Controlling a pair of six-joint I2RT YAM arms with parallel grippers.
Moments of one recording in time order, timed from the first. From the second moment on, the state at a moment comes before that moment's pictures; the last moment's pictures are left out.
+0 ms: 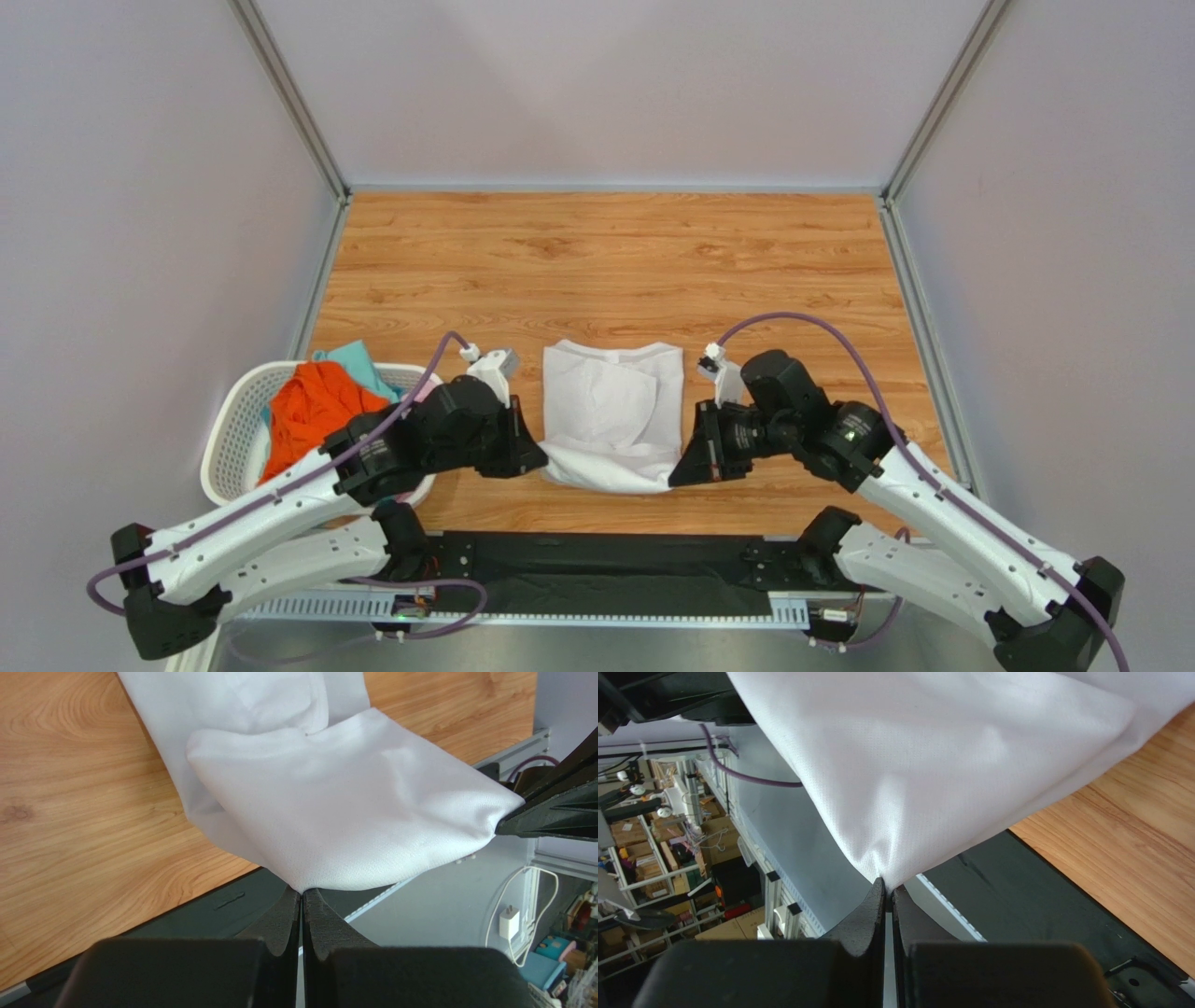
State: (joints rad) left arm -1.00 0.74 0.74 -0.75 -0.04 -0.91; right arm 0.76 0.81 0.73 -0.73 -0.51 0.72
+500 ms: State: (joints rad) left arm -1.01 0.81 0.92 -0.83 -0.26 -0.86; right arm 0.73 0.84 0.84 -0.75 -0.45 0.72
